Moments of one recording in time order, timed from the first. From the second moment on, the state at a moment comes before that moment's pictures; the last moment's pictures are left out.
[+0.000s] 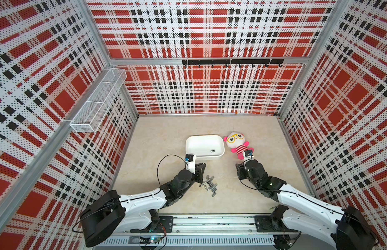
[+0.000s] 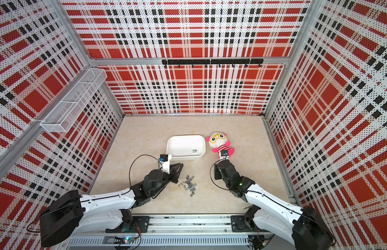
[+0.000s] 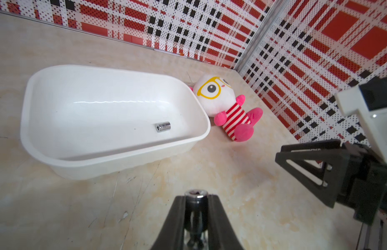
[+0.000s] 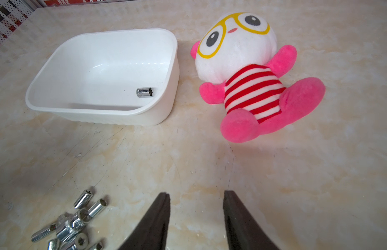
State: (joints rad) left arm -0.92 1.17 0.34 0.57 -0.32 -0.55; right arm 0.71 0.98 0.45 -0.11 0.34 0.42
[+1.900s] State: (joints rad) left arm -0.74 1.59 0.84 0.47 -0.29 -0.52; right arm 0.78 1.09 0.49 -0.10 0.24 0.36
